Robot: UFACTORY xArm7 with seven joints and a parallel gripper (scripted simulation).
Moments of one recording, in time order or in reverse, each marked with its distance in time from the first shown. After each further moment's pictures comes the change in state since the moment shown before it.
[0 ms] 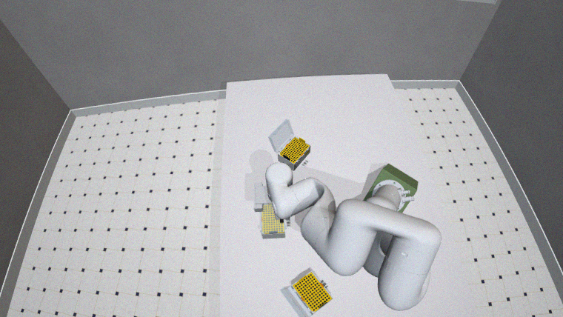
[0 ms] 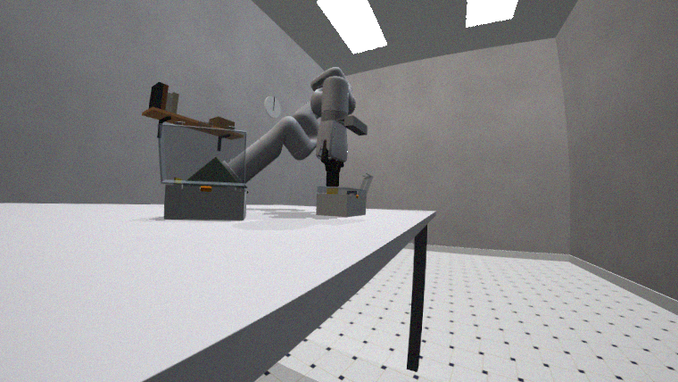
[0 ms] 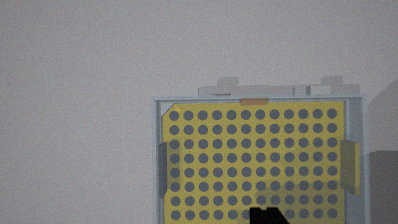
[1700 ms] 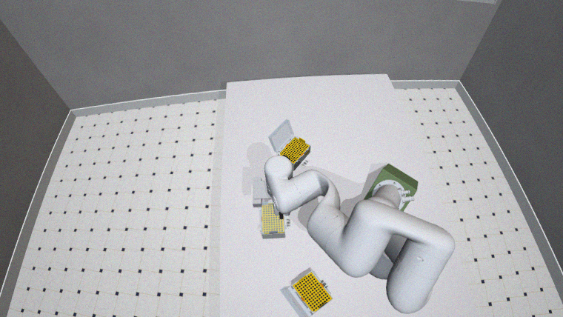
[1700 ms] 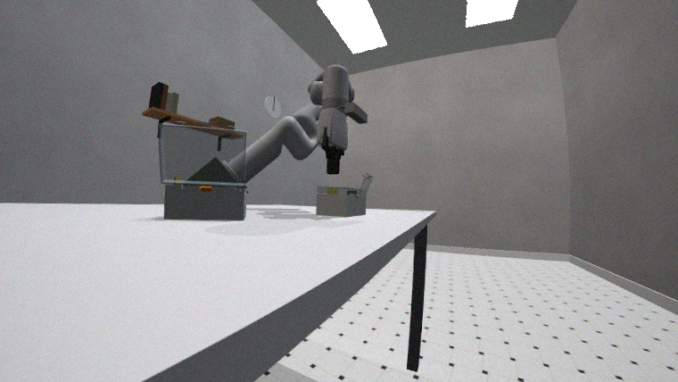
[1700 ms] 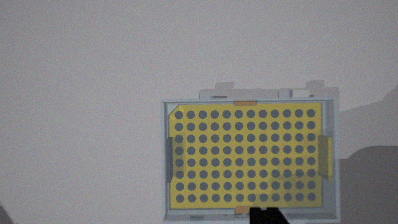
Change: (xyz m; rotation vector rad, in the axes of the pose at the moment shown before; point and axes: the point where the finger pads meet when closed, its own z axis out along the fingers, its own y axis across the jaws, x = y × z) arm 0.000 0.000 -0.034 0.000 0.000 0.000
